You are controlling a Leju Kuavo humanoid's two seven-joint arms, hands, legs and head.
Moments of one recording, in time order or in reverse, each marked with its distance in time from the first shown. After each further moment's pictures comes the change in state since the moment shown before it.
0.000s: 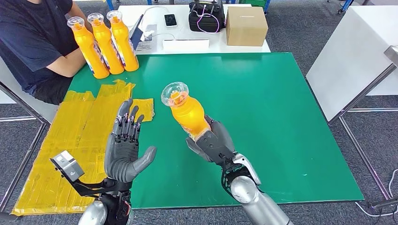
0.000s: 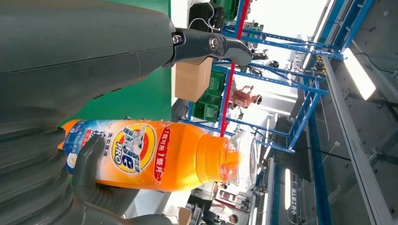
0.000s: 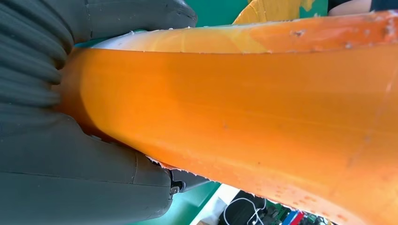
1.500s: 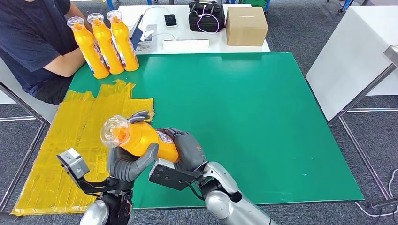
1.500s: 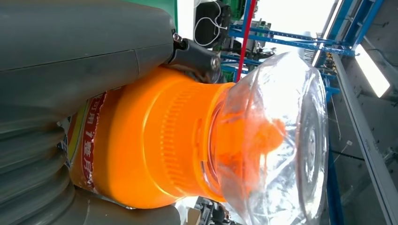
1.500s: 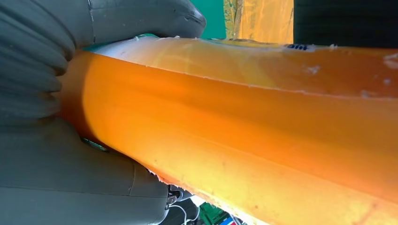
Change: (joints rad) left arm -0.011 0.001 -0.014 0.016 -0.013 0.001 0.027; right arm -0.062 0.045 0.257 0.028 0.209 0.017 0.020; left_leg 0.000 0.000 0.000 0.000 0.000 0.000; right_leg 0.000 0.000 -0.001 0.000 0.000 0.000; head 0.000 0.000
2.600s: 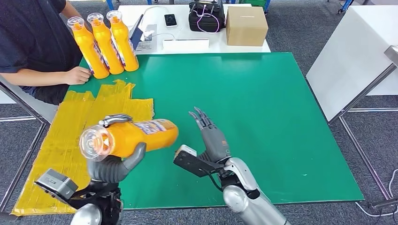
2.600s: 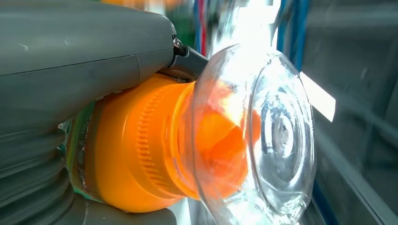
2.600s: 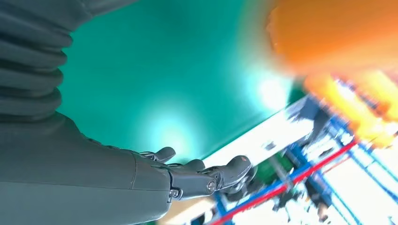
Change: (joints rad) left arm 0.043 0.000 0.108 -0.084 -0.339 0.107 -0.105; right arm 0.068 -0.068 -0.186 -0.027 0.179 -0.058 0.062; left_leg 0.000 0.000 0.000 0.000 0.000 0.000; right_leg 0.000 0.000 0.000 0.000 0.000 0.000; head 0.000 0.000
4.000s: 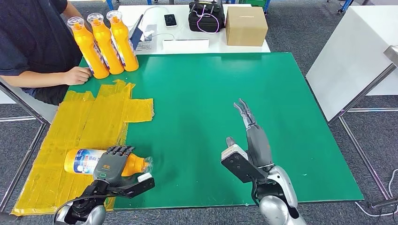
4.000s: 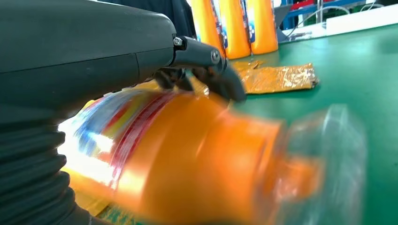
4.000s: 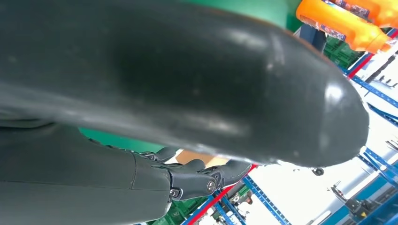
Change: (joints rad) left arm -0.050 0.142 0.169 0.487 -1.311 -0.190 0.420; right arm 0.216 -0.058 -0.274 -0.368 -0.041 0.069 -0.068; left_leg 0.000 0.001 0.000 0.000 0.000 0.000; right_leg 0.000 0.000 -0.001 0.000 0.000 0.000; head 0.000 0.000
